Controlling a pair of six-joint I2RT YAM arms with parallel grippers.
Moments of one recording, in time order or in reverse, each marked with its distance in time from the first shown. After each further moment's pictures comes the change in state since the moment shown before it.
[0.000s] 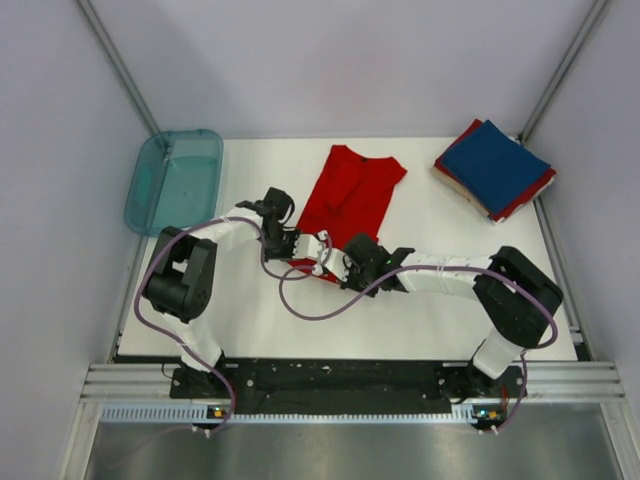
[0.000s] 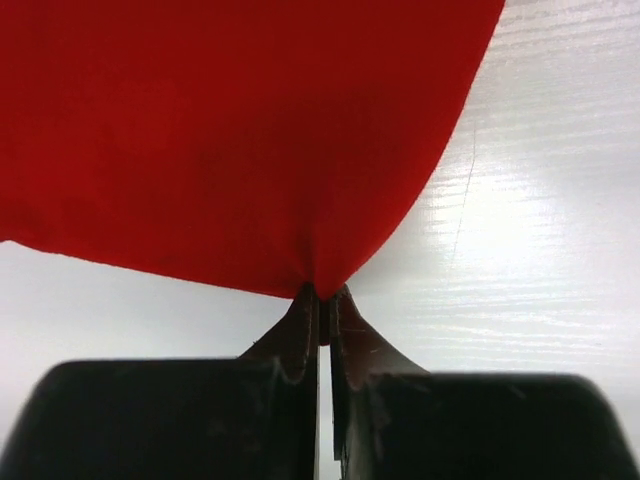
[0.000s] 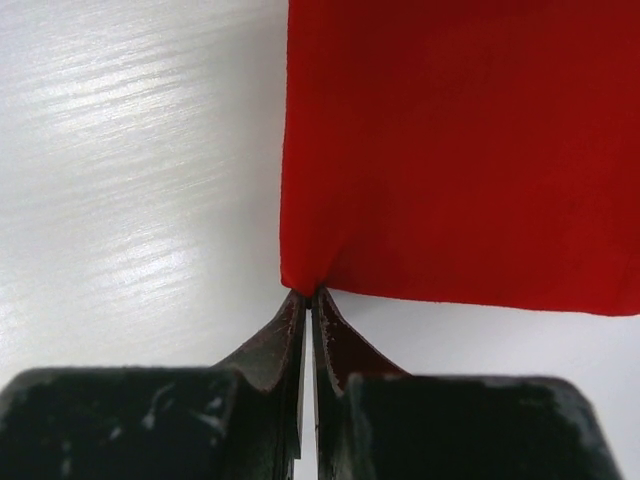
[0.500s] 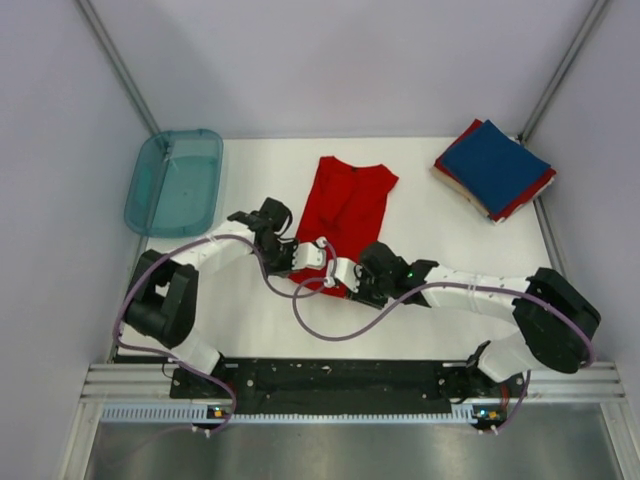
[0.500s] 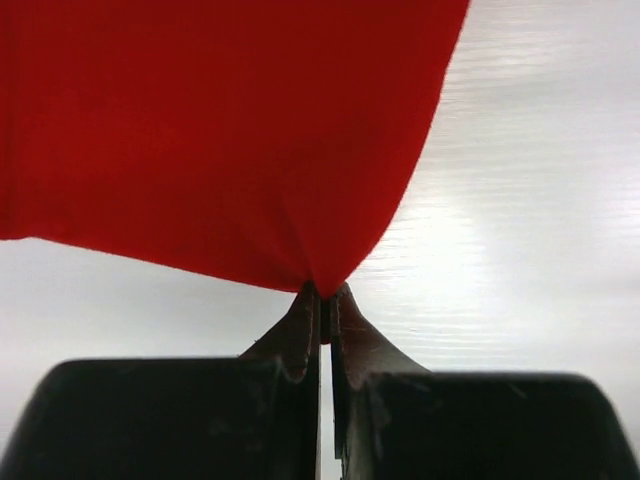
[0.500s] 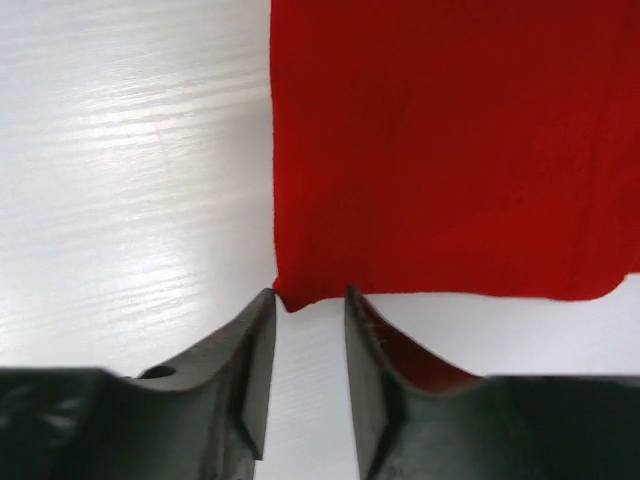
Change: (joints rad) left arm -0.045 -0.167 -0.096 -0.072 0.056 -0.170; right arm 0.018 -0.201 -0.141 0.014 -0.076 -0.002
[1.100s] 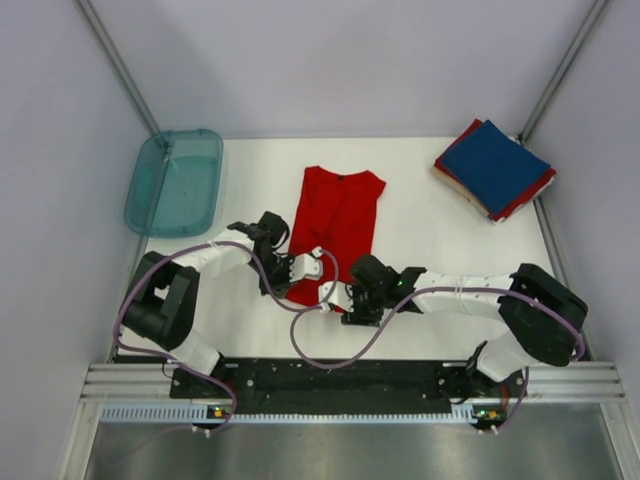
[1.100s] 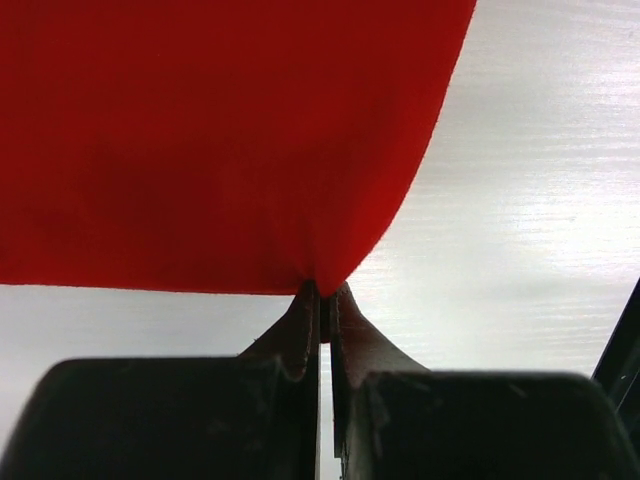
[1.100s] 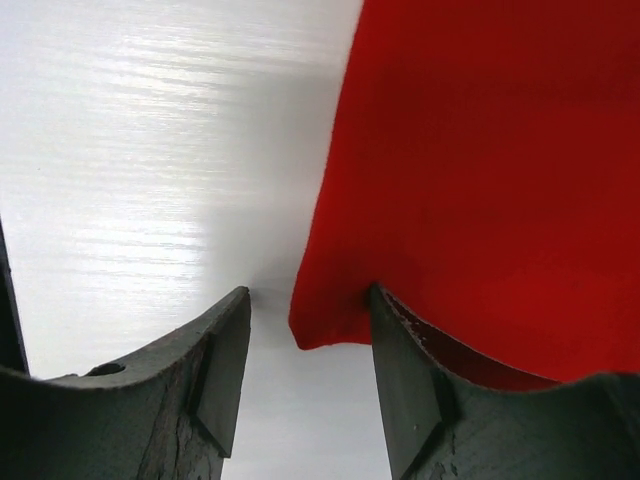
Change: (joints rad) left arm -0.006 -0.038 -0.119 -0.038 0.076 -0.128; right arm 0.077 0.043 -0.023 -0.001 -0.119 -0.148
